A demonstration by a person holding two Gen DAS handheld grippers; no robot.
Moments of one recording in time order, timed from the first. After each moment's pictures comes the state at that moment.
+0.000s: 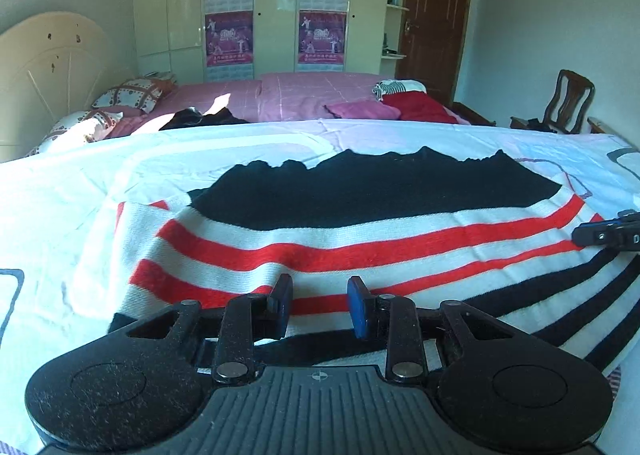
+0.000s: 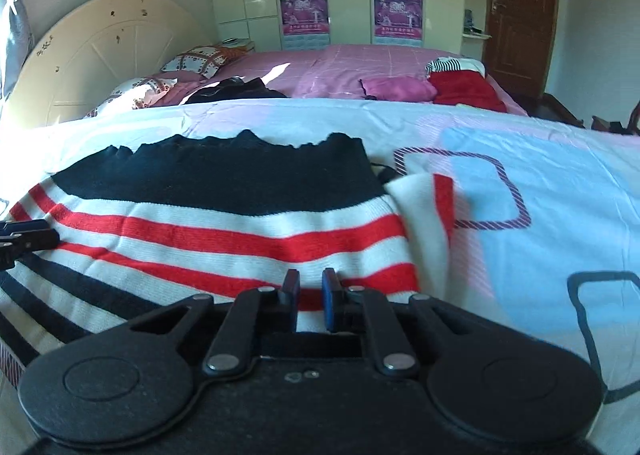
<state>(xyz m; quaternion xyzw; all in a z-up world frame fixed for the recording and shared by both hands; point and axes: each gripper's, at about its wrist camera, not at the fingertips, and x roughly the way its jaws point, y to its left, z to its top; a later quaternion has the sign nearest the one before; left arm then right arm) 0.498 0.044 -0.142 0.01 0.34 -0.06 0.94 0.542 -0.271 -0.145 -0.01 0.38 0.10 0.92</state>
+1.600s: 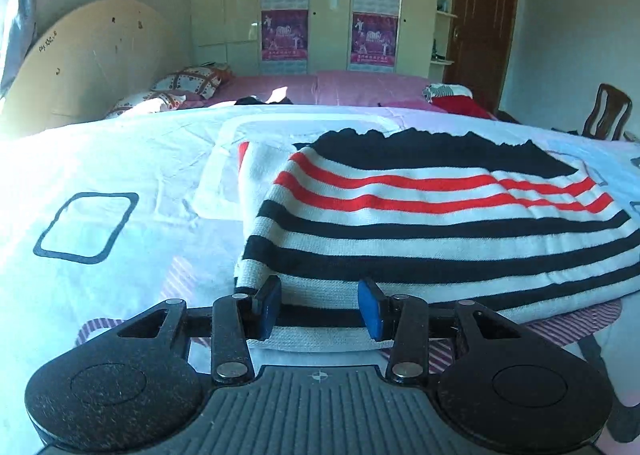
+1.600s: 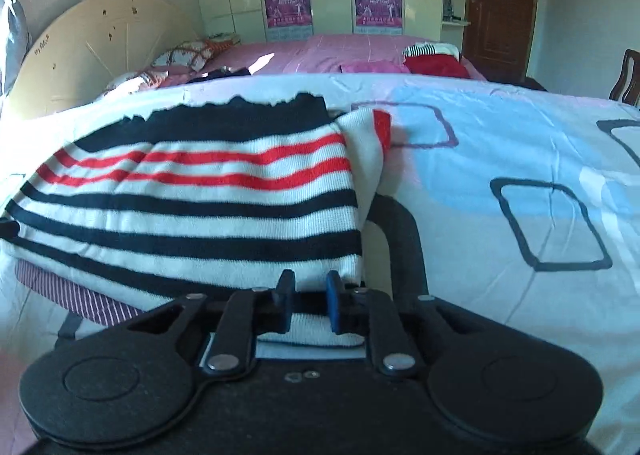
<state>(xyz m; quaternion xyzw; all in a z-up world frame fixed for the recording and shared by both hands) 0.411 0.099 -0.139 0.01 0.35 0.01 0.94 0.450 -0.302 -0.133 0.00 0.37 0.08 0.92</state>
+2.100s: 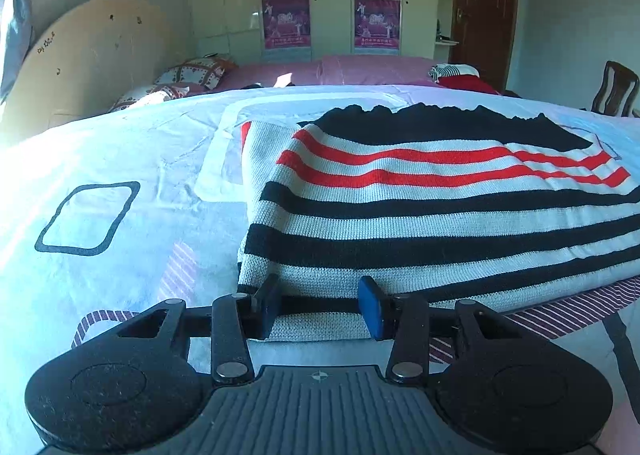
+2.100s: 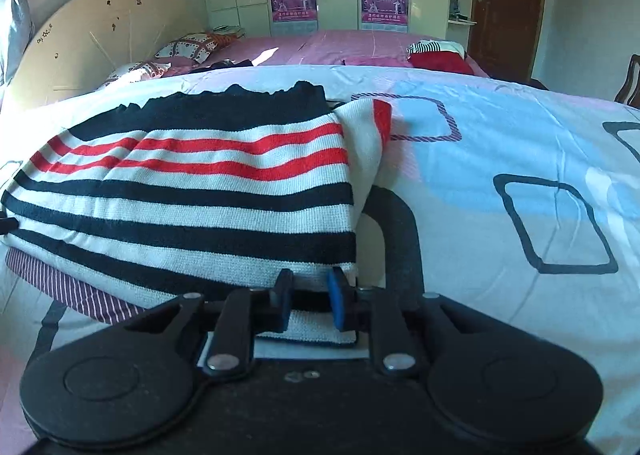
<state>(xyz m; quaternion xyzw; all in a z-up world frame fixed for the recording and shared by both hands) 0.416 0.096 -0.151 0.02 0.36 0.02 0.93 0.463 -0.308 -0.149 -0.02 0.39 0.09 0.92</state>
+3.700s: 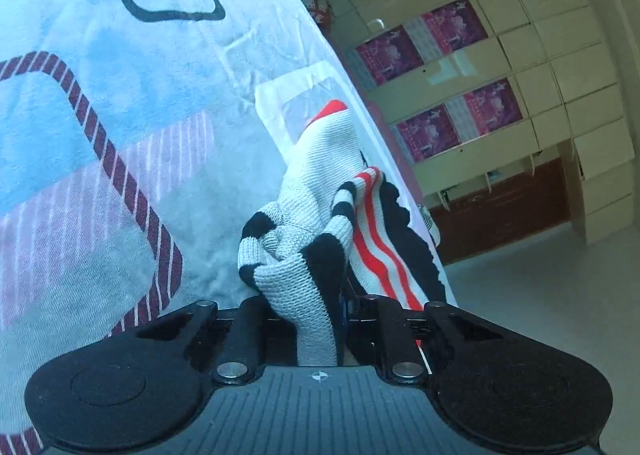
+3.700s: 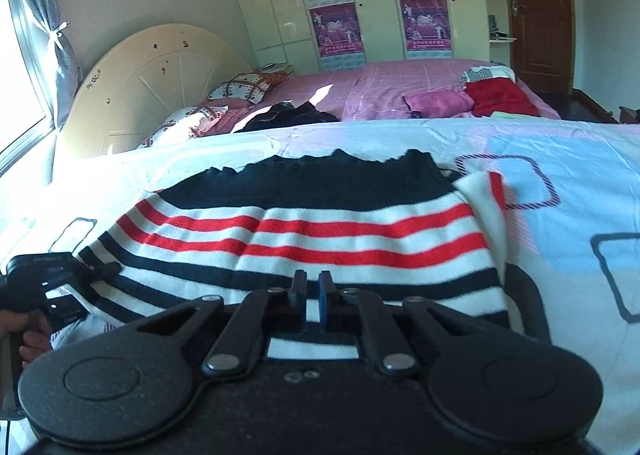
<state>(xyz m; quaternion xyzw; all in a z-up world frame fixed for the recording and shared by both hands) 0.444 0.158 -0.225 -0.50 0.29 0.02 0.82 0.478 -0.225 -0.104 0.04 0.35 0.17 0.92</state>
